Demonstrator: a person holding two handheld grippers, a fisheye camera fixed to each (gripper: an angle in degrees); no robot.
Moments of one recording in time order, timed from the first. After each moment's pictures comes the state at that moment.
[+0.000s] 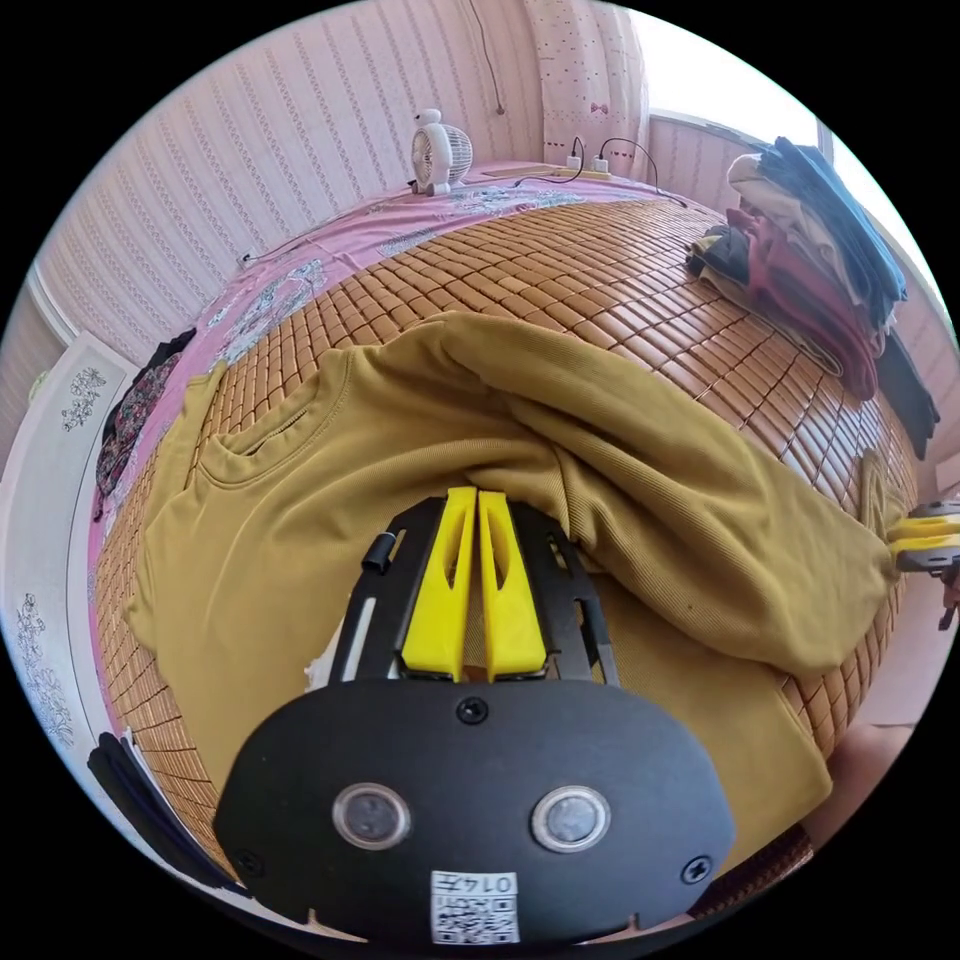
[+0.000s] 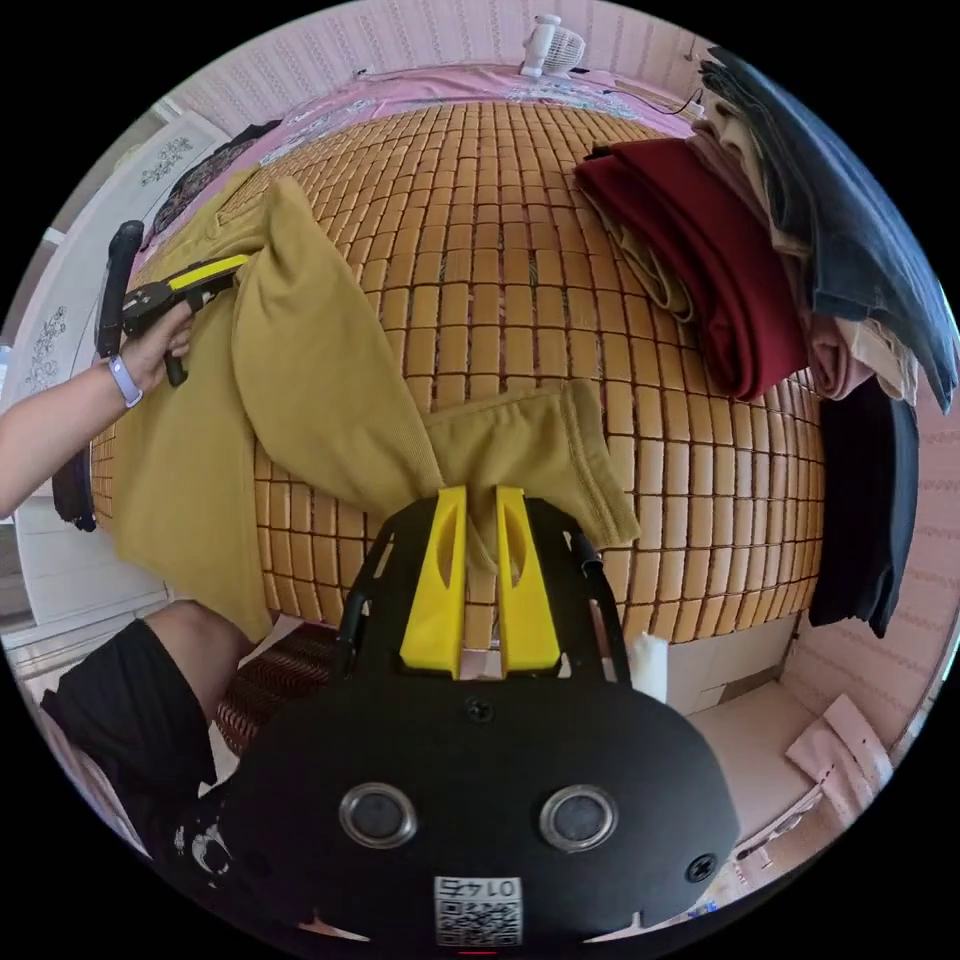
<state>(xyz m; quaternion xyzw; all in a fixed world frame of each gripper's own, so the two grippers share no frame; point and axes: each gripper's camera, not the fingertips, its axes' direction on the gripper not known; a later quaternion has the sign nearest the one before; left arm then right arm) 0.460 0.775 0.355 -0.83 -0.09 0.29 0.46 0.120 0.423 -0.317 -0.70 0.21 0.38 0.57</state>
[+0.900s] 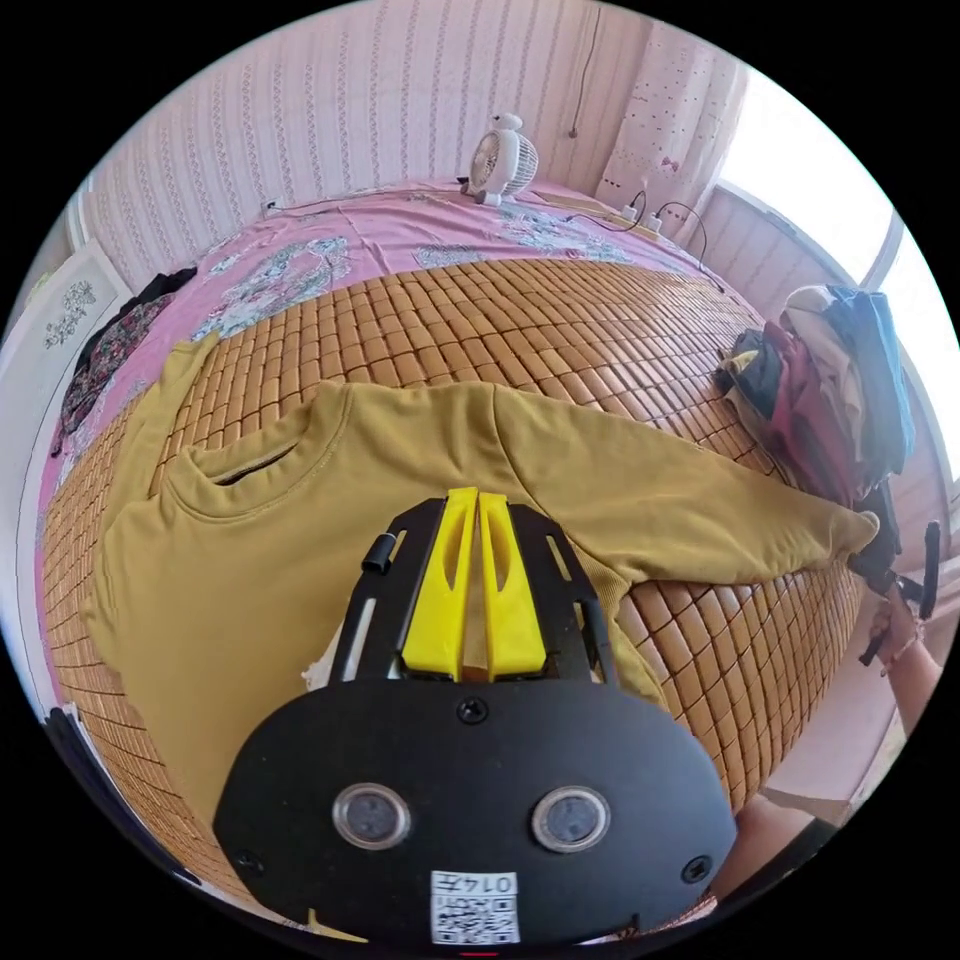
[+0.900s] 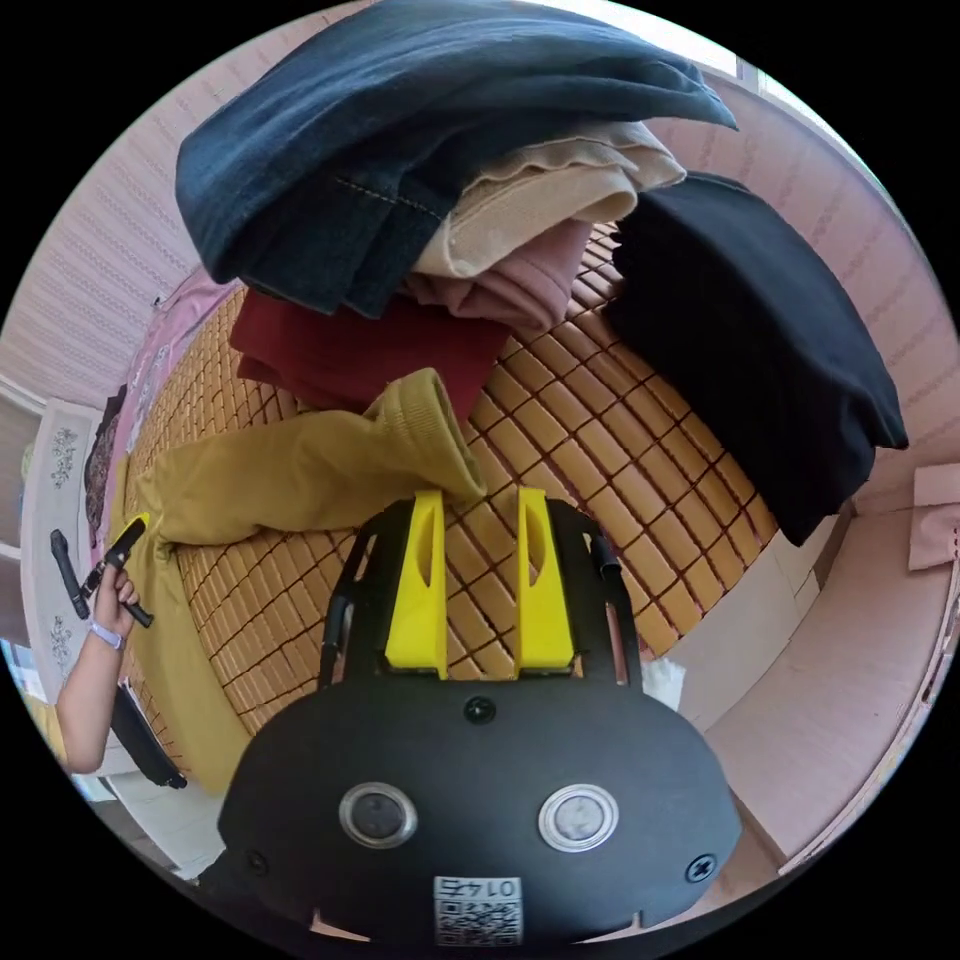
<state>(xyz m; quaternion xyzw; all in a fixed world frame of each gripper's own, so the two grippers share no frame) 0.420 0.801 0.440 -0.86 -0.13 0.17 0.46 0.199 0.406 -0.495 -0.48 0.45 0.51 0.55</state>
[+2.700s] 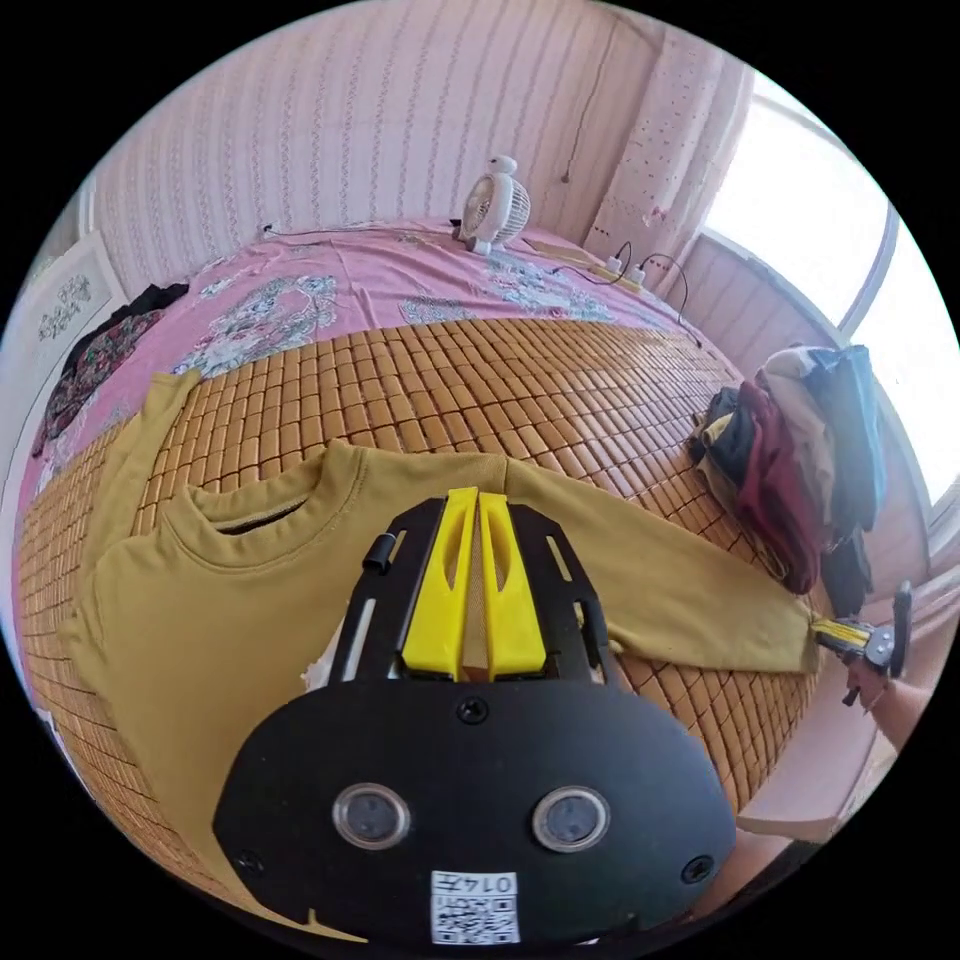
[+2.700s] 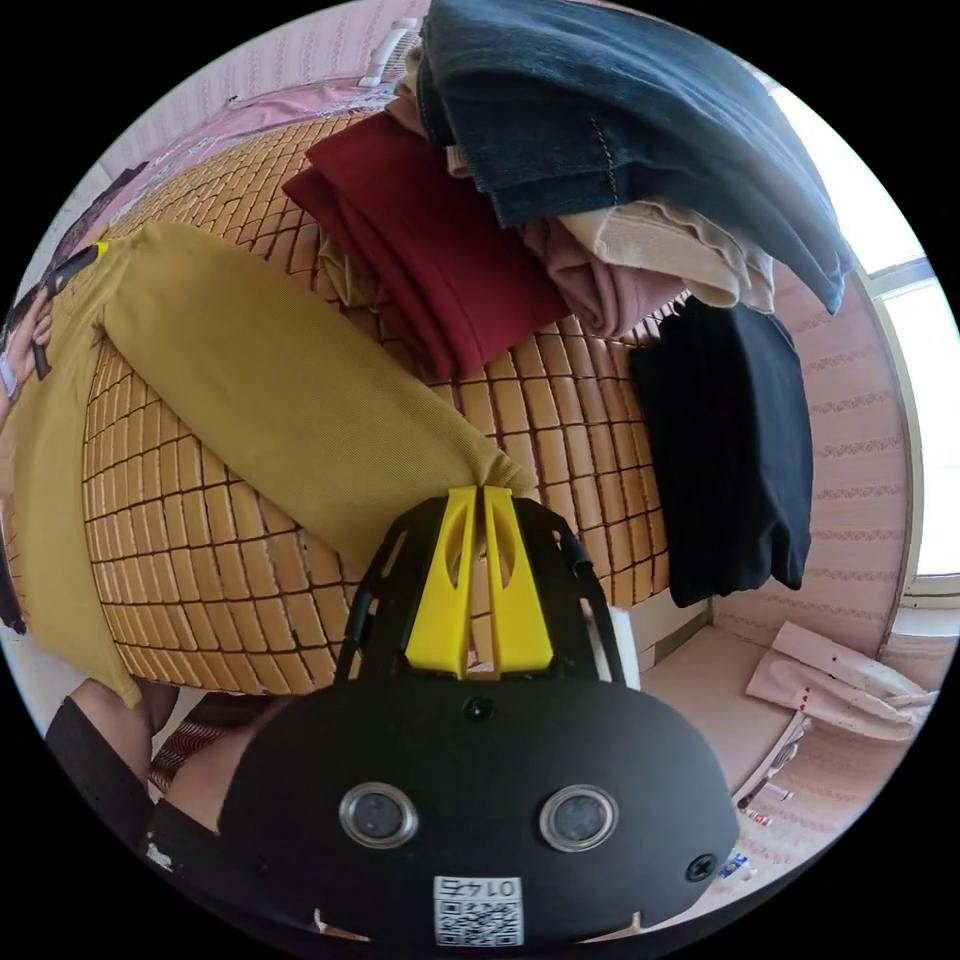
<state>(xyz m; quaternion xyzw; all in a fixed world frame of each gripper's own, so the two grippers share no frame) 0.326 0.764 0.381 -0.80 -0.13 0.12 0.57 0.100 0.504 -0.321 -0.71 0.38 0.32 0.50</state>
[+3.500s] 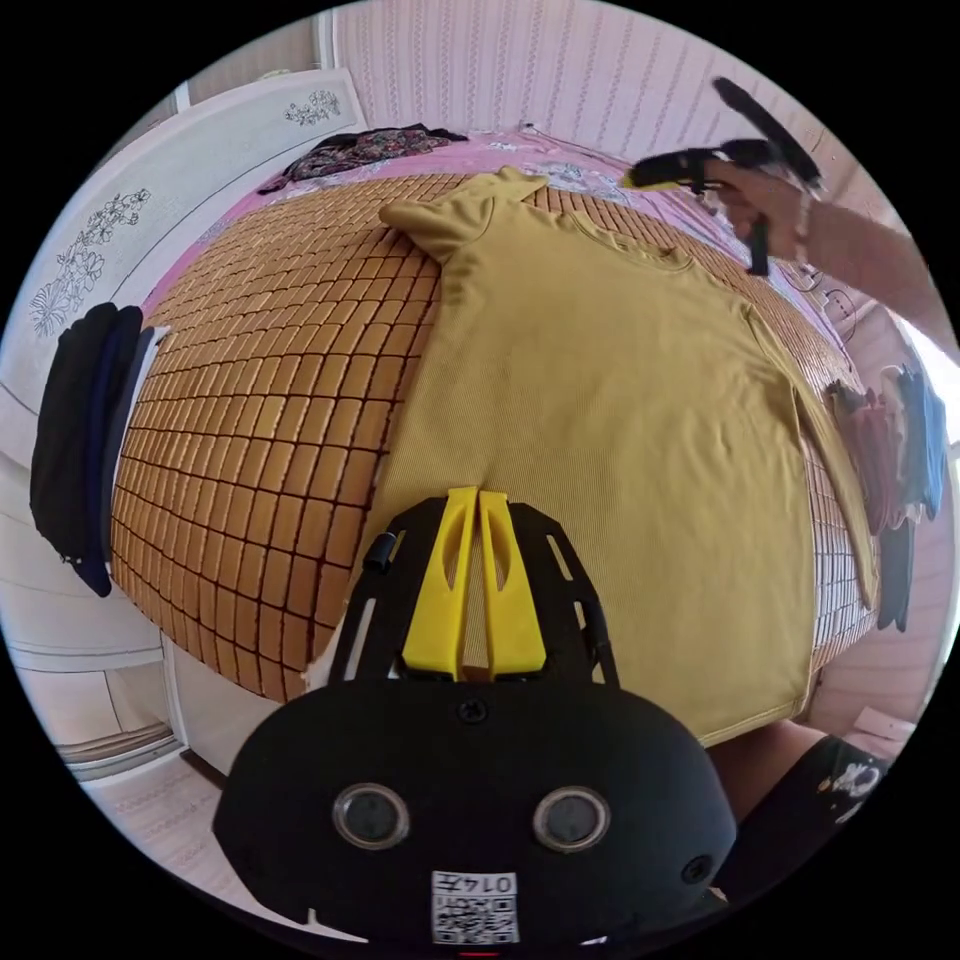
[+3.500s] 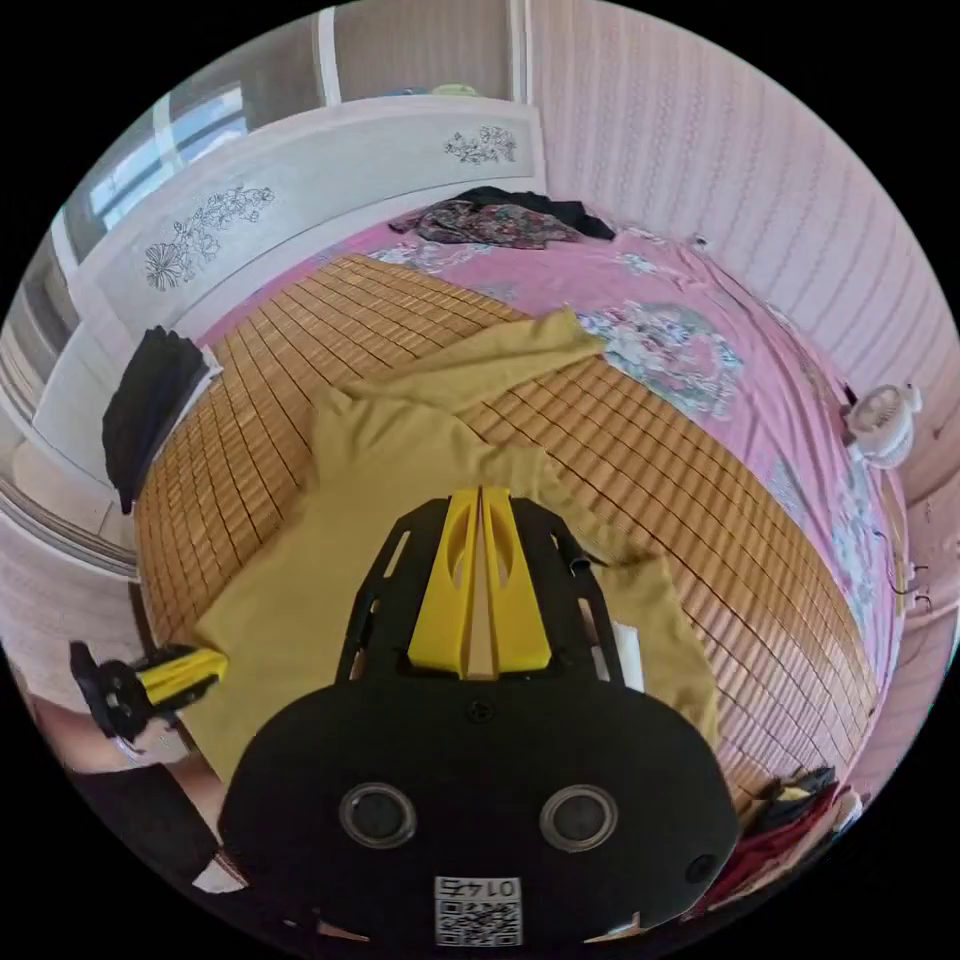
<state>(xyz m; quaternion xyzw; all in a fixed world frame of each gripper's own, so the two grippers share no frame) 0.244 0.516 0.062 -0.78 -0.39 0.11 0.47 0.008 0.598 0.366 -0.61 -0.02 0.17 0.77</state>
